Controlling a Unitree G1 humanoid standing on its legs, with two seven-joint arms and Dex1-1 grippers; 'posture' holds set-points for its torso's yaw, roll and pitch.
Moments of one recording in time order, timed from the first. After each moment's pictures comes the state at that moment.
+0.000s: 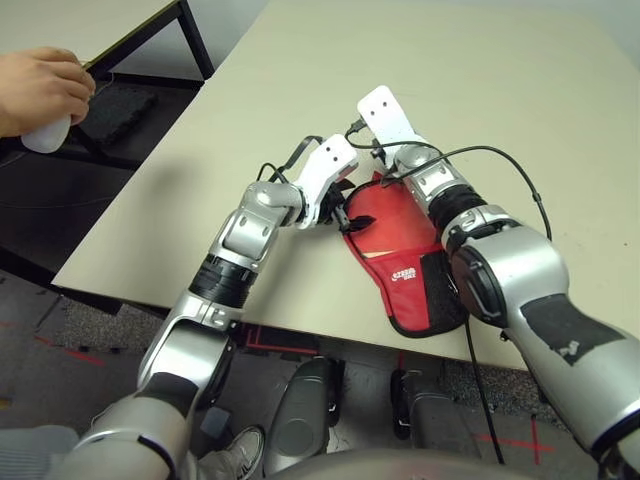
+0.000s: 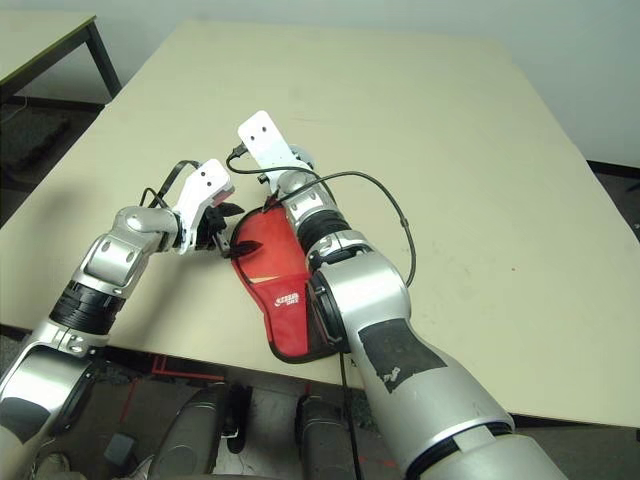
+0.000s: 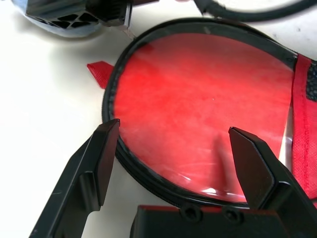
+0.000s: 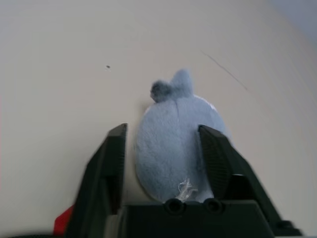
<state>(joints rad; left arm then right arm) -0.72 0.37 -0.25 0.14 0.00 0.61 -0.89 -1.32 -0.05 -0.01 1.35 -0.27 0.13 0.03</state>
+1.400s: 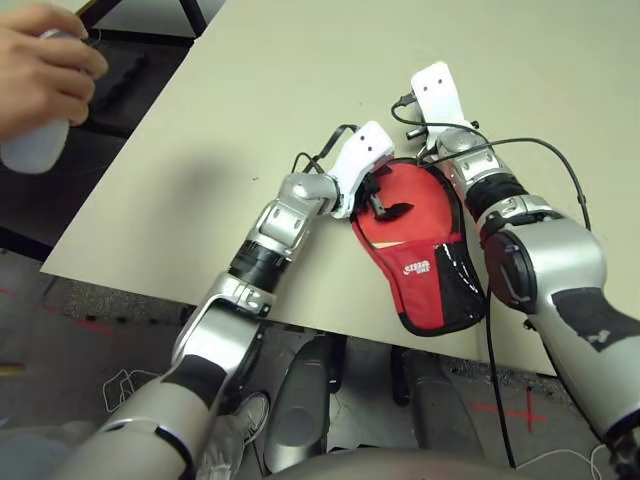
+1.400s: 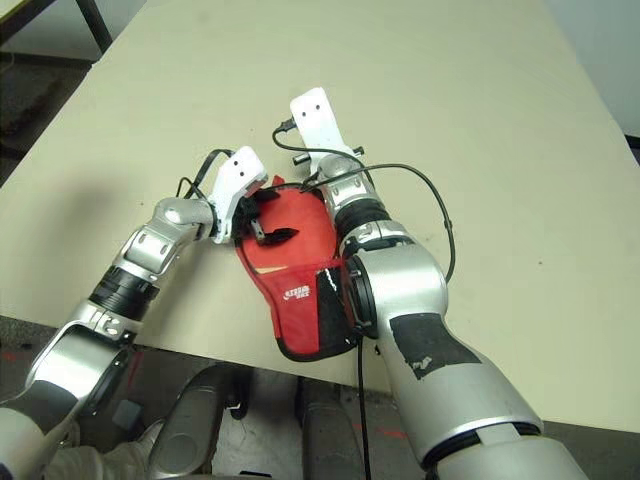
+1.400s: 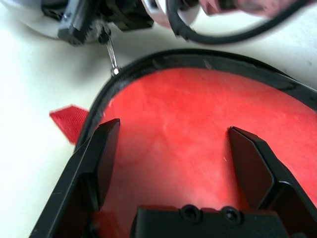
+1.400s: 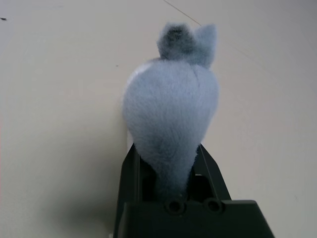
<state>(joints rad) -0.92 0.17 -0.31 0.54 0.02 0.35 -0.79 -1.31 -0.18 -0.09 1.35 -0.21 0.08 -0.03</state>
